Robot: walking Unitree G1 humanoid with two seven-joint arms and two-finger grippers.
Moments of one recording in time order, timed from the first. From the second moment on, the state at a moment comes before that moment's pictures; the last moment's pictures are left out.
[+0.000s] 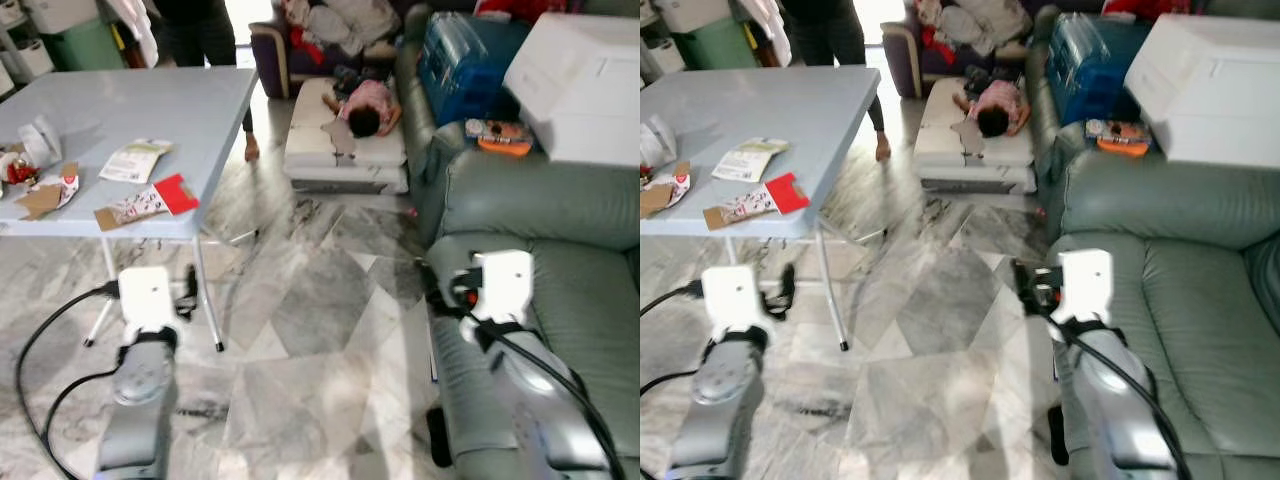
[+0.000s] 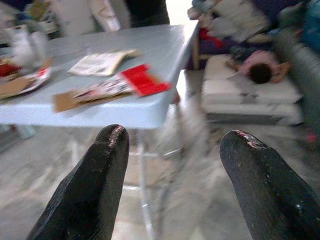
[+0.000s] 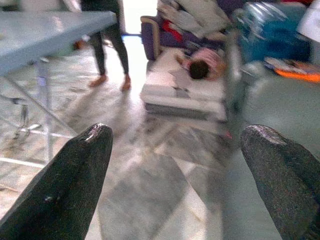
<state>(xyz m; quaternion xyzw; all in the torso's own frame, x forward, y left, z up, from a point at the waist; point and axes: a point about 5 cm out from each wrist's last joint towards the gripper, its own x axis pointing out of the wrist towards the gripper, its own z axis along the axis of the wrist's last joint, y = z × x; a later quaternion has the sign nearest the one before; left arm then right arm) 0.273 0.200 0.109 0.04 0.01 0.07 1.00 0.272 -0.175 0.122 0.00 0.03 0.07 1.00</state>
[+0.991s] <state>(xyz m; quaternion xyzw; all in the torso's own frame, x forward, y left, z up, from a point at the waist) 0.285 0.208 0.135 0.02 -0.01 0.08 1.00 0.280 -0.181 0.128 0.06 0.03 0.02 1.00</state>
